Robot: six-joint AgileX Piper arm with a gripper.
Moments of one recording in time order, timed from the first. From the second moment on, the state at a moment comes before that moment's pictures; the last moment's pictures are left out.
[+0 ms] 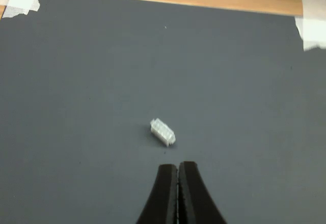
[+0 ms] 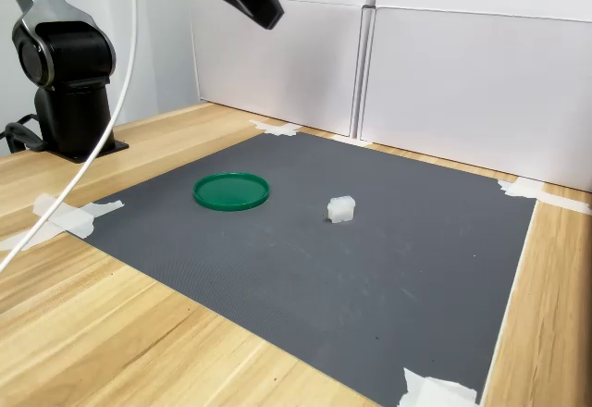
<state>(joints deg) 1.0 57.8 -45.4 14.7 26.7 -22.2</state>
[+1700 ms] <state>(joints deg) 1.0 90.7 -82.4 18.0 60.8 -53.0</state>
